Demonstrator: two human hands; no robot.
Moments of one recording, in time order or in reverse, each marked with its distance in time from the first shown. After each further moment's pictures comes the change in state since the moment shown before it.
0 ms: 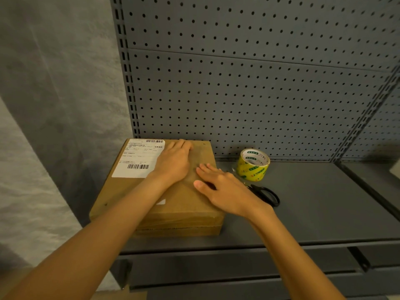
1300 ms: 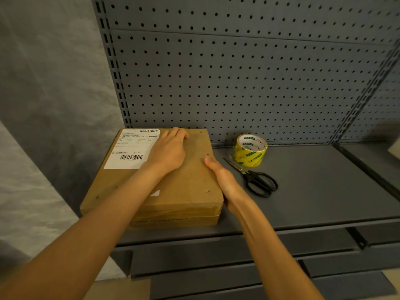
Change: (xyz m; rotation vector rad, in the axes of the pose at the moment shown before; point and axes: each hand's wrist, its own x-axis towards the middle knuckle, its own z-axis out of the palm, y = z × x) left_hand 0.003 -0.001 0.005 -0.031 -0.009 -0.001; right_hand 0.017 0.022 0.046 1.333 0.133 0.424
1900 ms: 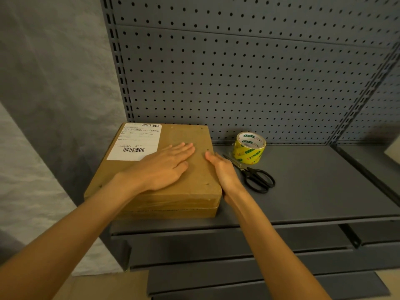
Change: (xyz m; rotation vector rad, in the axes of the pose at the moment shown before) left_hand -0.055 -0.003 -0.028 0.091 -0.415 0.218; right_hand 0.003 -0.001 0.000 -0.023 0.139 -0.044
